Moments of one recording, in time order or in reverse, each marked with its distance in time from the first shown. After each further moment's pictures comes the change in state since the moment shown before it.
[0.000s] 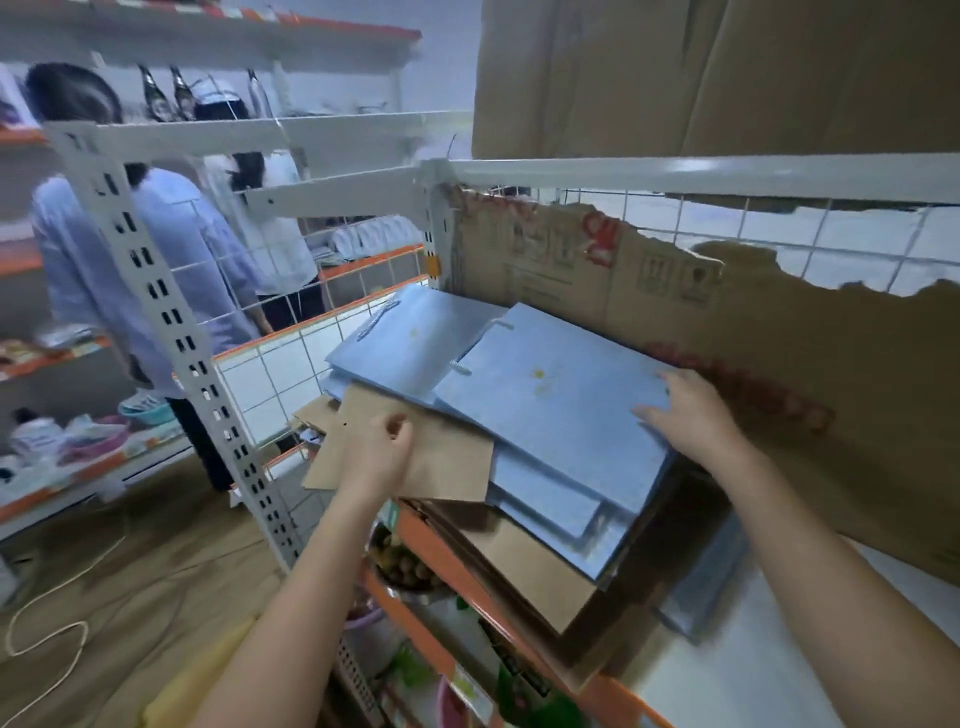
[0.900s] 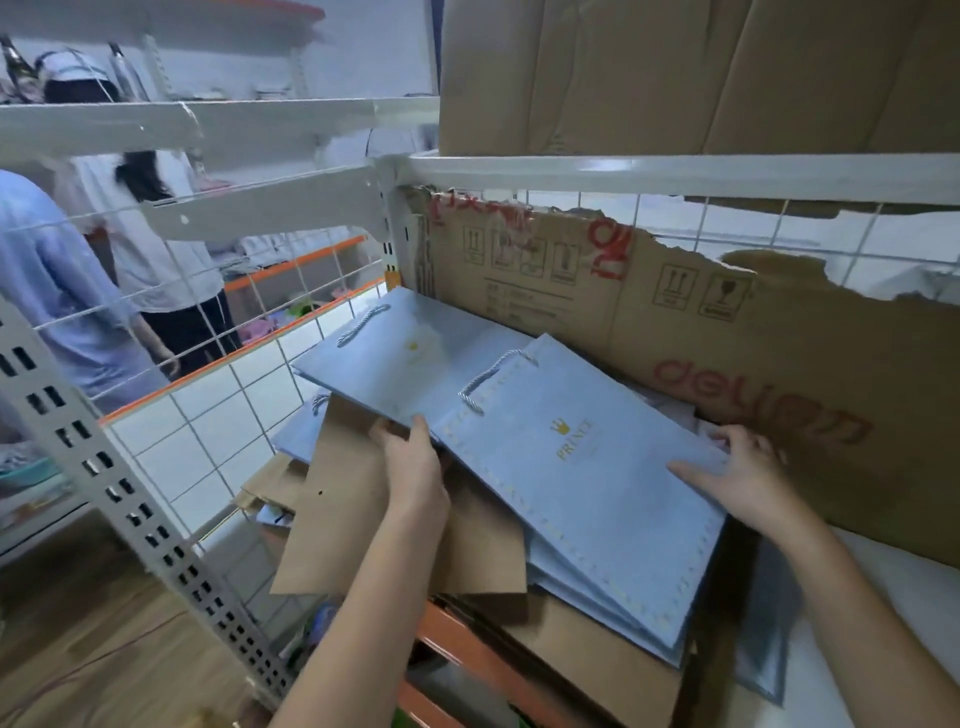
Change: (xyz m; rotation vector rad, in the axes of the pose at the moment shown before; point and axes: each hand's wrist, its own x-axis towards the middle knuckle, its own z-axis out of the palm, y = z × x) left_hand 0.082 0.026 0.056 -1.202 -0.030 -0.334; right_hand -0.022 0.001 0.022 0.065 0.058 0.445
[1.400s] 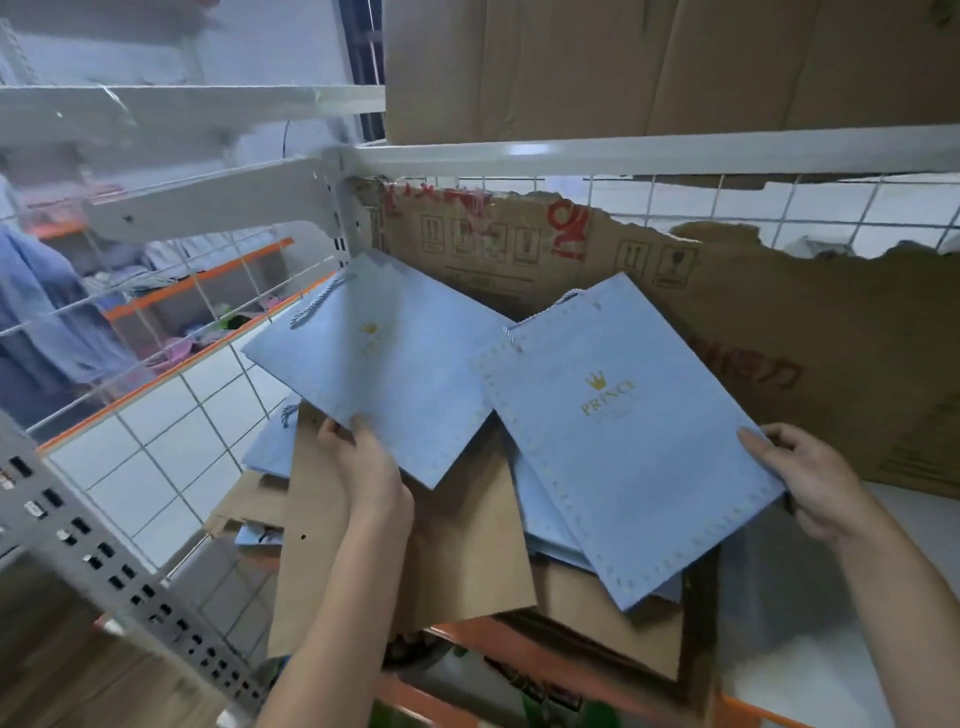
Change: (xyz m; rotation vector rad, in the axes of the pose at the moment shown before) left_hand 0.014 0.008 -0.024 -0.058 0.014 0.137; right_hand -0.067 0.030 -0.026 0.893 0.075 0.122
